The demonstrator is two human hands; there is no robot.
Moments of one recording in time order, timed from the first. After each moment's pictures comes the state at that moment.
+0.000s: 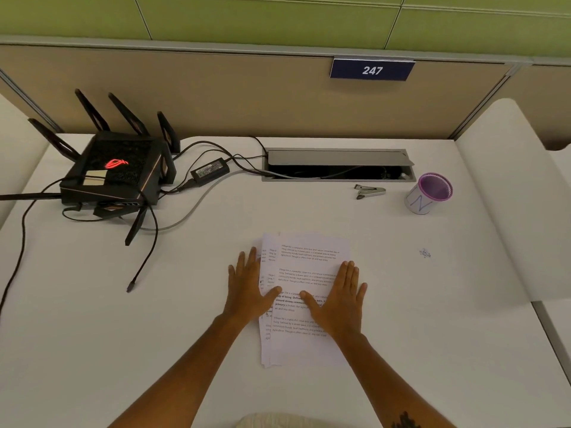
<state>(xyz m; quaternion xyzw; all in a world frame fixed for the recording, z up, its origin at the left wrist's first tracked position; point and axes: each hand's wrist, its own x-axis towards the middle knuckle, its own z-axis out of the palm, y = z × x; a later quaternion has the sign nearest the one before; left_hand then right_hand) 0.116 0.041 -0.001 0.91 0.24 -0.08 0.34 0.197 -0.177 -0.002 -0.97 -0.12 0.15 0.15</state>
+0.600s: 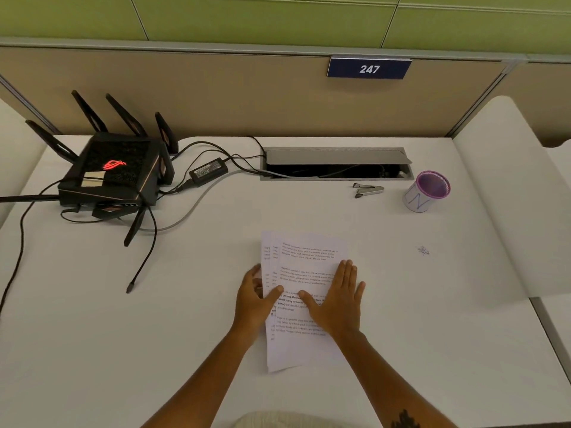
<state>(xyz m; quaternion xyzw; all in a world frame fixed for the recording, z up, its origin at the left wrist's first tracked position) 0.100 0.002 0.025 0.65 0.42 0.01 0.64 0.196 -0.175 -0.001 -0.97 -0.12 0.16 0.17</state>
